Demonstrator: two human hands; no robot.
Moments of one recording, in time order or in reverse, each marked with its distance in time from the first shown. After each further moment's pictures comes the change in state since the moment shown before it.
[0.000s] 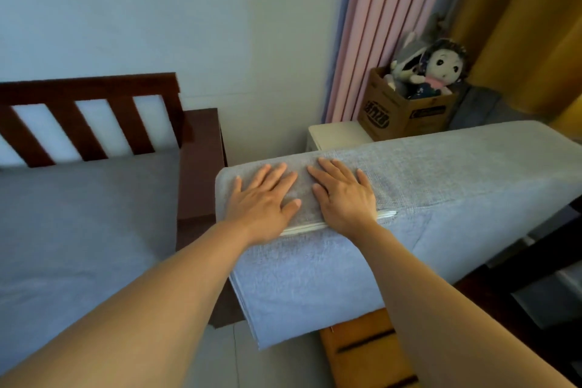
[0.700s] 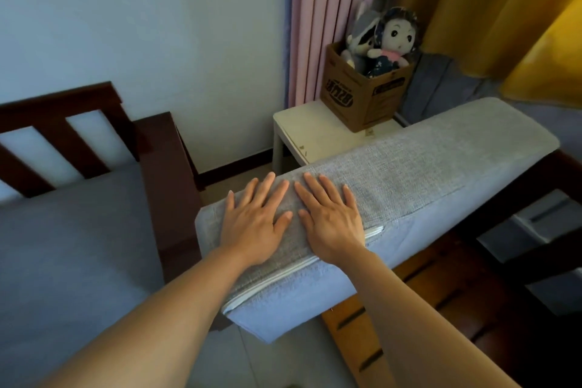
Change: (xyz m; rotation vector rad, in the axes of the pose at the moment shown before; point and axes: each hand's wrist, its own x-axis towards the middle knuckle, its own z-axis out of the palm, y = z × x) left_hand 0.047 -0.016 -0.003 0.072 0.033 0.162; right_hand 0.005 -0.014 0.000 -0.062 -0.098 0.140
